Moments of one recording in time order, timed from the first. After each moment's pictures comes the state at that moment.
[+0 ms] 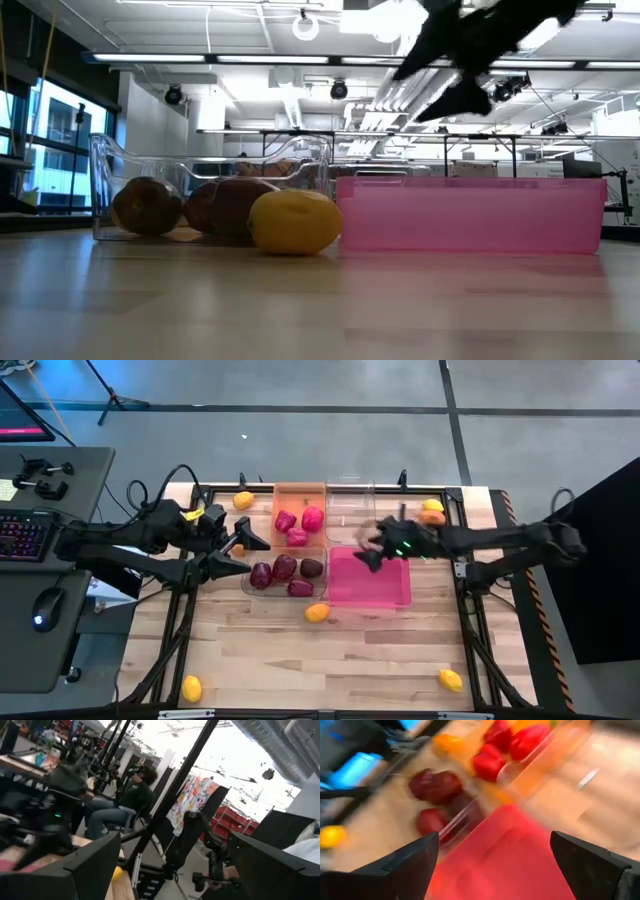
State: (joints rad) left arm -0.05 0.85 0.92 0.10 0.26 -0.55; right arm -0.06 1.14 0.79 -0.26 0.19 0.71
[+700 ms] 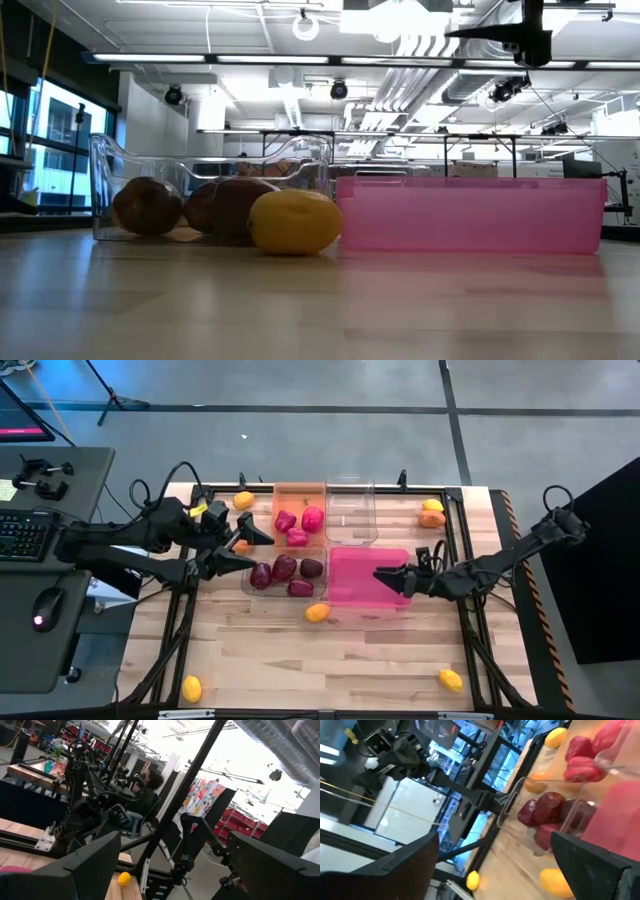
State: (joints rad) left arm -0.02 0.87 0.92 0.13 0.26 -0.52; right arm 0.48 0.97 0.58 0.25 0.73 1.15
